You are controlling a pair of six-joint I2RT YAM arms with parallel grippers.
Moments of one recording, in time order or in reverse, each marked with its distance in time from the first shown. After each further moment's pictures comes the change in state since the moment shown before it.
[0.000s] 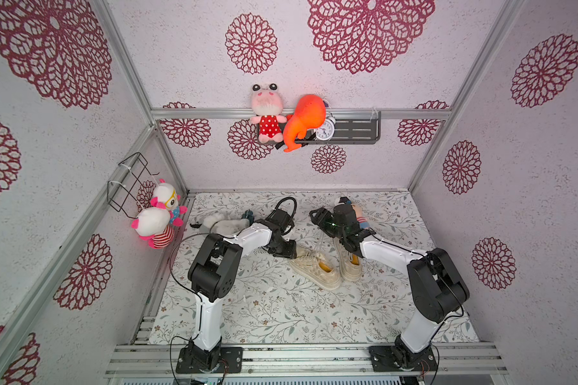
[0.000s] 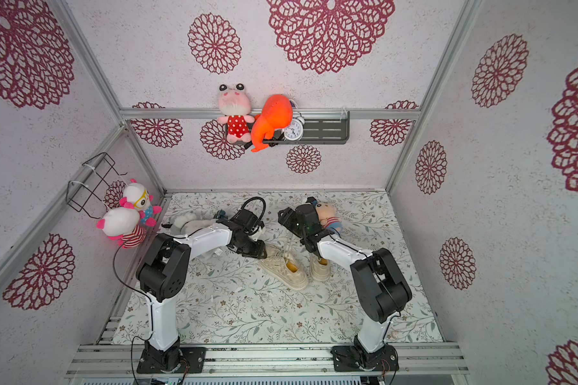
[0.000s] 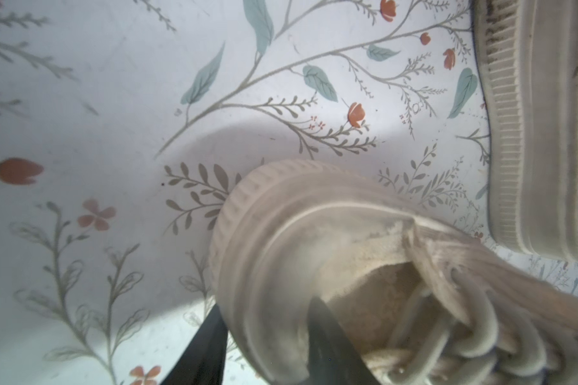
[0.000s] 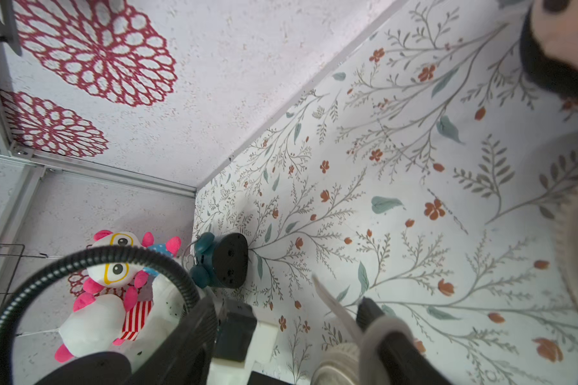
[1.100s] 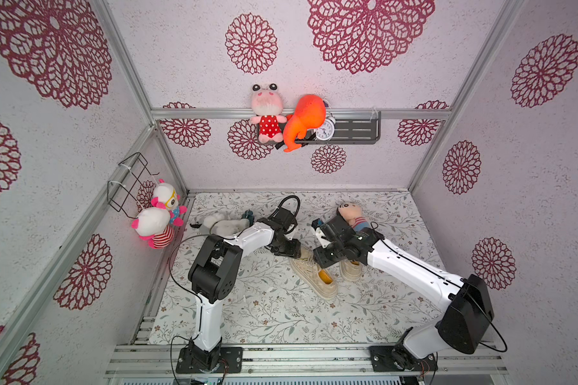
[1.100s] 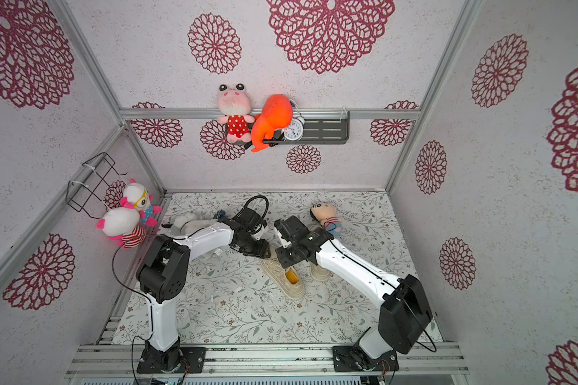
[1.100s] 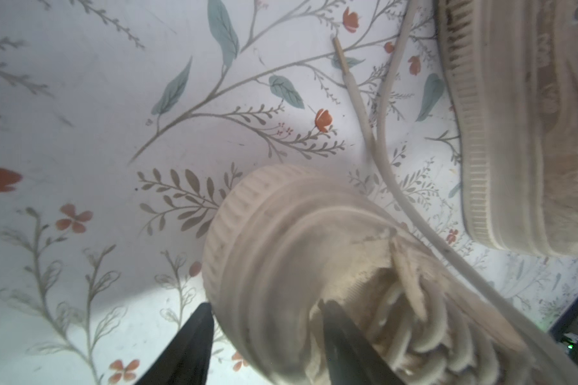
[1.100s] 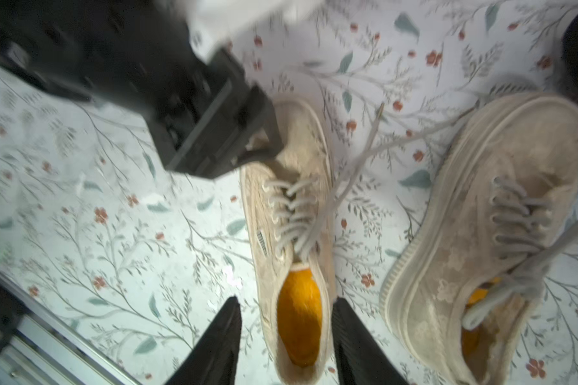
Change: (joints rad) left arm -0.019 -0.044 0.032 0.002 -0.003 -0.042; right arm 0.255 -0.222 0.109 -1.005 0.051 -0.753
